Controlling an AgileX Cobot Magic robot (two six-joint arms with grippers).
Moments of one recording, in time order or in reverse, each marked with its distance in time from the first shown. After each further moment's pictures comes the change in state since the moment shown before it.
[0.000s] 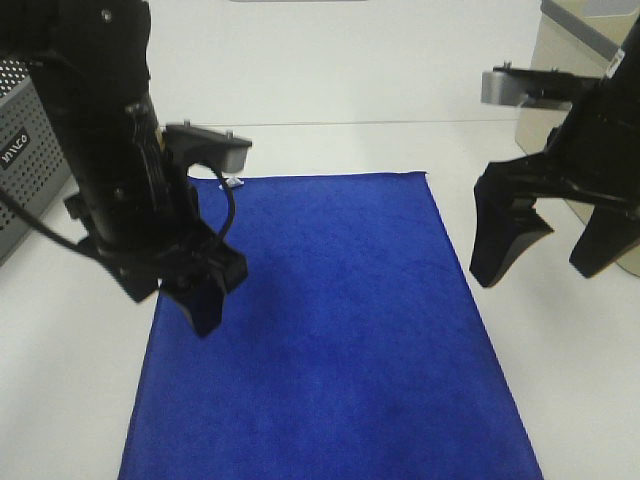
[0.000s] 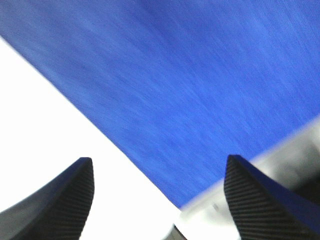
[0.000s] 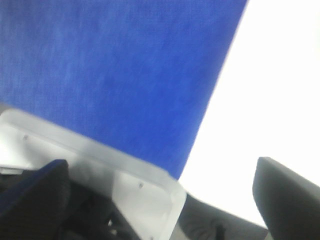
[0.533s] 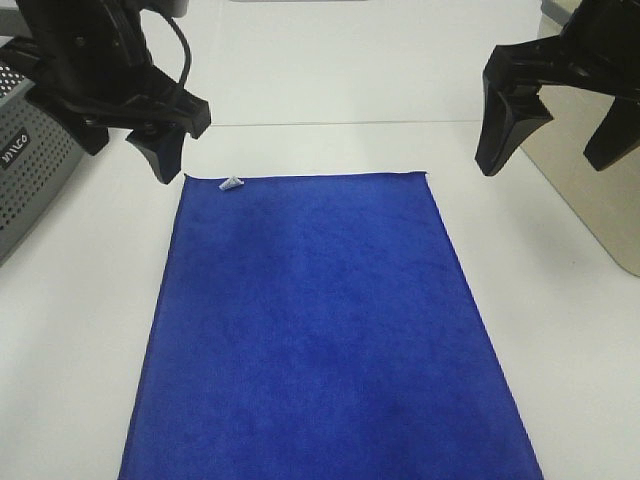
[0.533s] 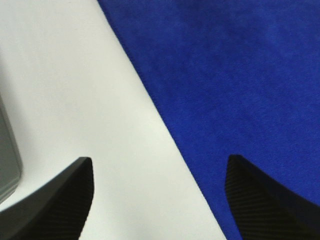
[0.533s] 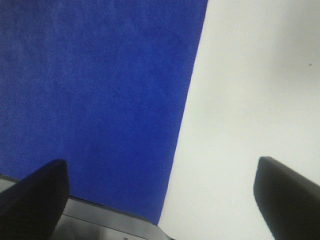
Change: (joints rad) left arm 0.094 0.000 -0.263 0.222 0.078 -0.127; right arm -0.003 0.000 -0.207 -0.101 0.016 0.109
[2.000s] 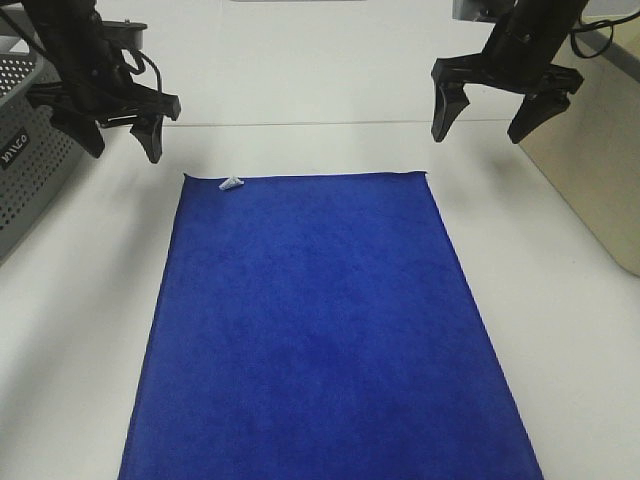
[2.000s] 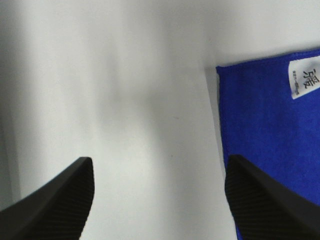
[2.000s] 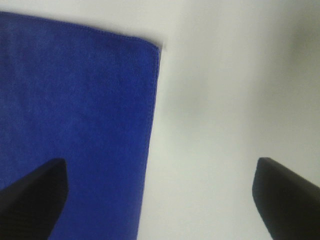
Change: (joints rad) left arm 0.335 0.587 -0.594 -0.121 -0.013 0.077; right arm -0.153 0.730 -0.722 0.034 0.002 -0.112
